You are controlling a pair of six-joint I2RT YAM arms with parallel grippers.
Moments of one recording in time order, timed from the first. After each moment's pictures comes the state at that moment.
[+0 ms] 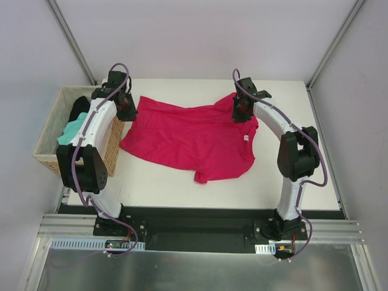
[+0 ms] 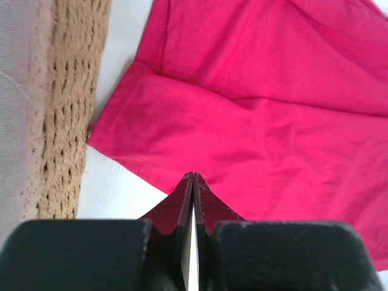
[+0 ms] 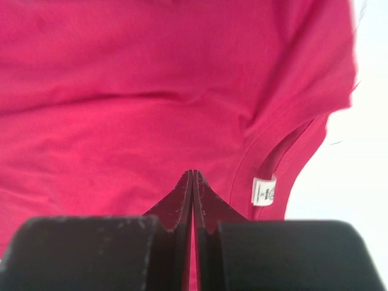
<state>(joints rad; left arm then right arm) -0.06 1.69 1.56 -0.89 -0.02 -0.38 0.36 1.97 1.70 -0.75 0.11 0.36</state>
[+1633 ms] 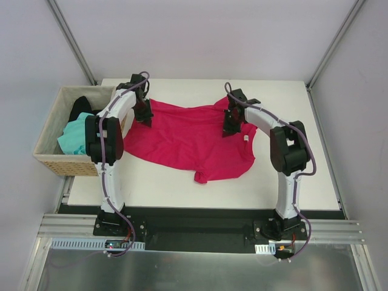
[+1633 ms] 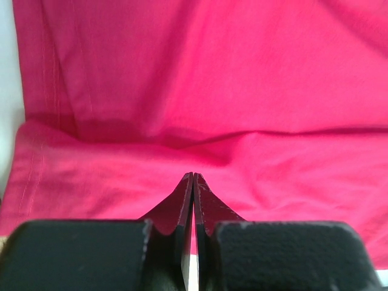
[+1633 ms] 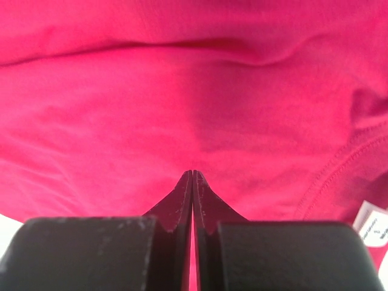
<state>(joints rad) -0.11 2.12 1.79 -0.94 0.13 -0.34 0.39 2.07 1.59 -0.69 -0.12 0.47</state>
